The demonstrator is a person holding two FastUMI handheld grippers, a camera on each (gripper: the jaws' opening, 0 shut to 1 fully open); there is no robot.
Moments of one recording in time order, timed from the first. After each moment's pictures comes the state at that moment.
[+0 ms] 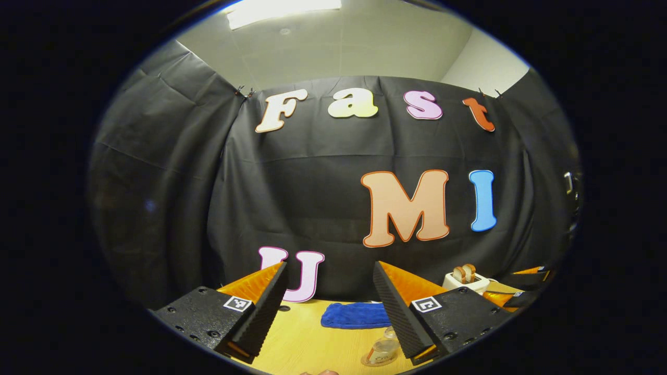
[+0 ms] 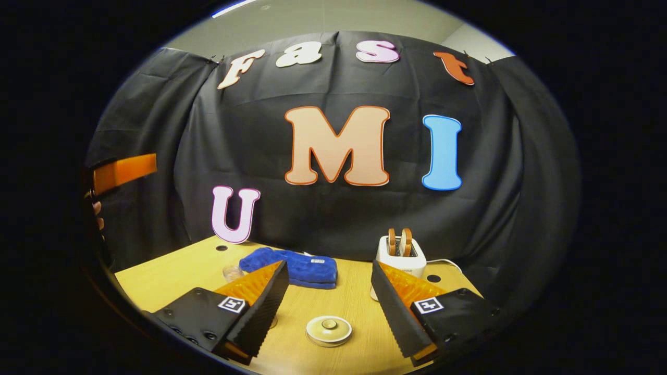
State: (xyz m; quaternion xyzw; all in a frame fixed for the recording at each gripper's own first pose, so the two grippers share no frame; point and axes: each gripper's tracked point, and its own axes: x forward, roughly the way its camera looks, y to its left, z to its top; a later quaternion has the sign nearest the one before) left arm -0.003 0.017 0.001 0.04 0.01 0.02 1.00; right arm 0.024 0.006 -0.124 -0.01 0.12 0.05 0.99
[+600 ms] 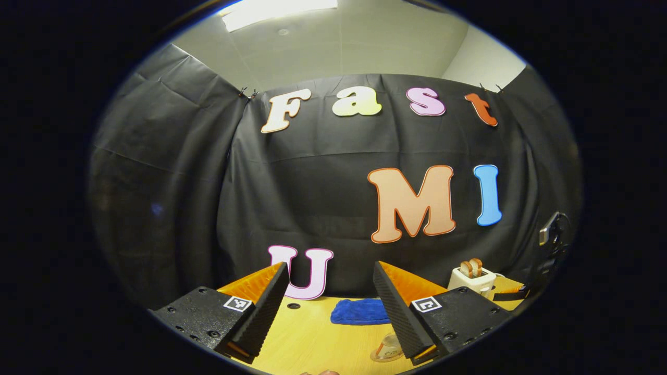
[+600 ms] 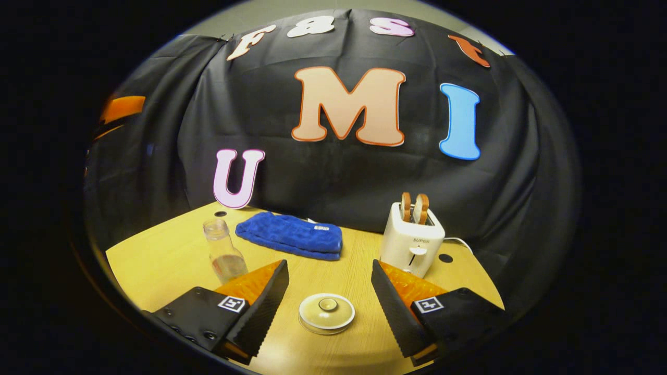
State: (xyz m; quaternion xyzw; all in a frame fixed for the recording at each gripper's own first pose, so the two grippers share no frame) left arm -0.017 0.031 0.001 0.05 0.01 0.04 1.00; right arm 0.034 0.008 -0.221 -0.03 0.21 0.08 0.97
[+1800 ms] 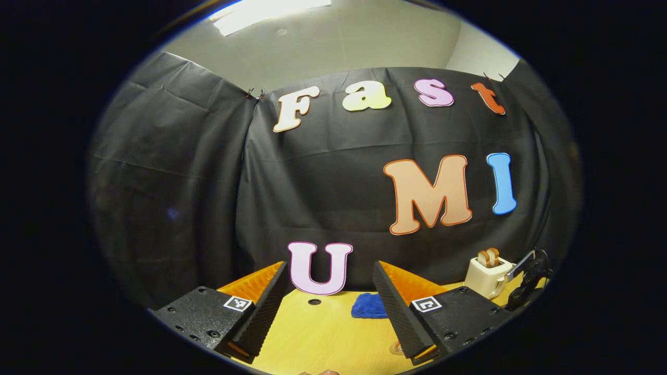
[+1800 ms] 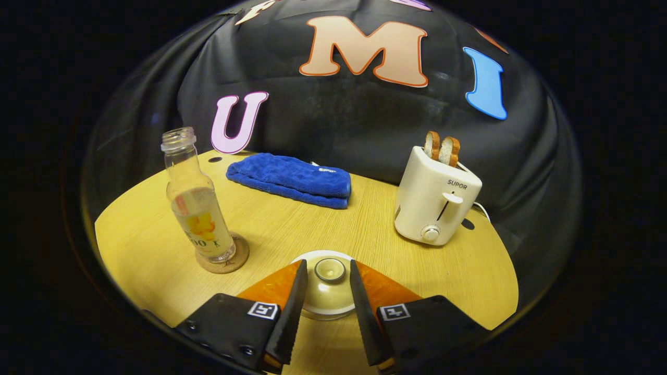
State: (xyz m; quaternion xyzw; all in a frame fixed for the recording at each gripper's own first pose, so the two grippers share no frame) left arm -0.030 0.058 0.002 0.08 0.03 0.08 0.99; right arm 0.038 0.016 -0.330 -0.07 0.31 0.09 0.94
